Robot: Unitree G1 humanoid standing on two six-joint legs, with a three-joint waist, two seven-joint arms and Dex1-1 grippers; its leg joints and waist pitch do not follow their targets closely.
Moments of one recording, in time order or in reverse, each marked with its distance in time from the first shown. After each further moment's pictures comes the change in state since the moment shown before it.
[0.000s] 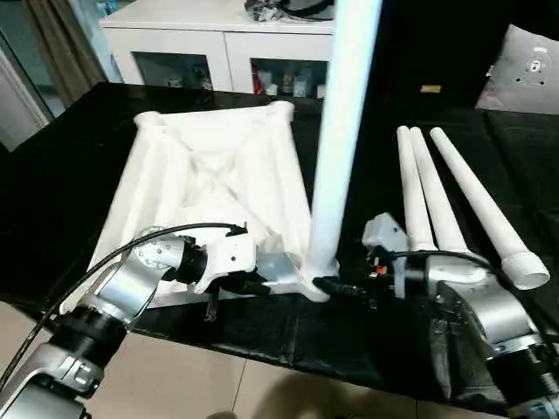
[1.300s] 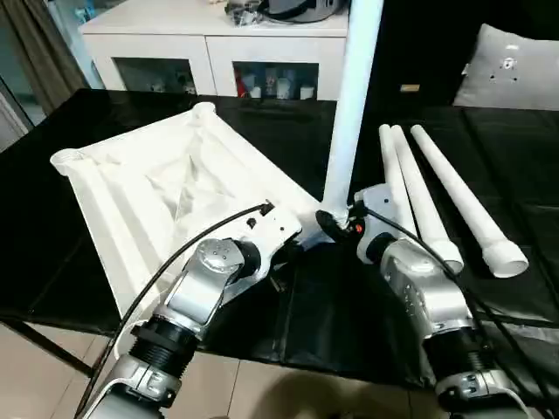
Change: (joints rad) left arm 0.020 -0.354 0.090 -0.060 0.103 0.405 0.588; right arm -0.097 0.355 -0.180 0.235 -0.098 -0.038 -0.649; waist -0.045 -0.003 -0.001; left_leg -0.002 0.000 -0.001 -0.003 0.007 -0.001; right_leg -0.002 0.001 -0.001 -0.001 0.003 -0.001
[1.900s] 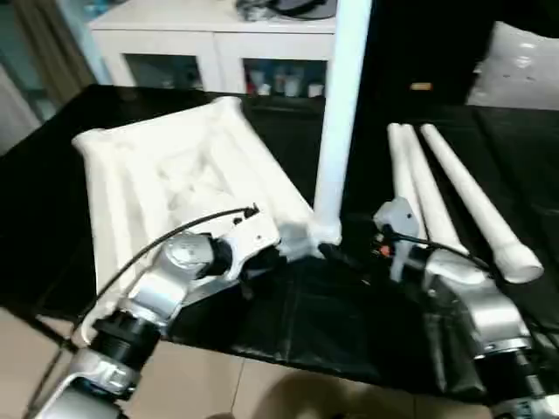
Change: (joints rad) left arm -0.008 0.225 -0.051 0.022 -0.056 -0.218 -0.315; right arm 0.102 -0.308 0.076 -0.181 0.085 -0.014 0.491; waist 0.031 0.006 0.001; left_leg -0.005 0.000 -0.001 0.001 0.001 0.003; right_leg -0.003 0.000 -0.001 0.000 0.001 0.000
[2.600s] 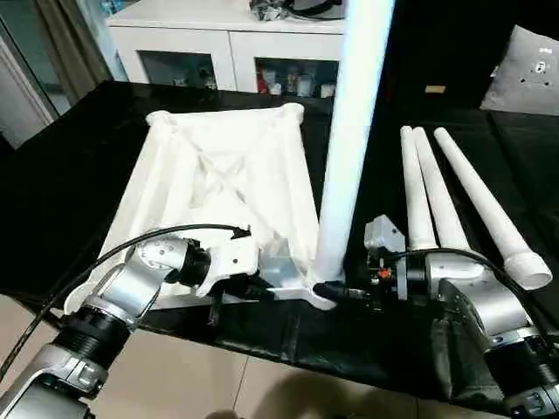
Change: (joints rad) left arm -0.009 0.117 -0.043 0.044 -0.074 -0.186 -0.300; right arm -0.041 -0.049 0.104 0.022 0.033 0.034 0.277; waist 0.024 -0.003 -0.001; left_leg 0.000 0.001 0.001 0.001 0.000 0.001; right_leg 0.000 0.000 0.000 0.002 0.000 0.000
